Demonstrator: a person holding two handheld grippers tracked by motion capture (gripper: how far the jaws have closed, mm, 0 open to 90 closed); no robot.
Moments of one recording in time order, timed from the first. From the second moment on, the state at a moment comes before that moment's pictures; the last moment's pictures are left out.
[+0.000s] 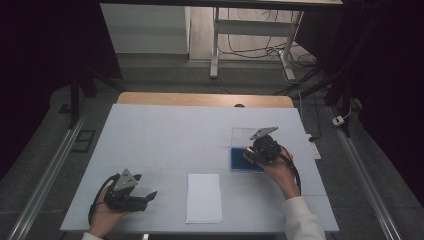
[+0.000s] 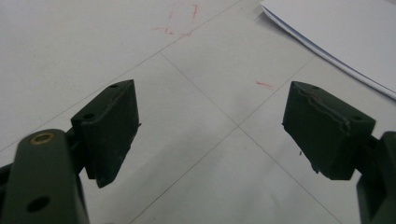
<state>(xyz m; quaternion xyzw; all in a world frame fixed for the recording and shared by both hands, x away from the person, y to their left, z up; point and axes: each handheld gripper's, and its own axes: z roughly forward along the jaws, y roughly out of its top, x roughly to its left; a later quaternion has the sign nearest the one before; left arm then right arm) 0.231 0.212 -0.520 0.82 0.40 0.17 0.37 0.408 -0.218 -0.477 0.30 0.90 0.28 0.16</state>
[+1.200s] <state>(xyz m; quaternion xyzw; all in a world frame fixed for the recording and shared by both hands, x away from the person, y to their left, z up) 0.232 0.215 -0.519 0.82 0.40 0.17 0.37 0.384 -0.234 -0.443 0.29 0.87 0.37 0.17</state>
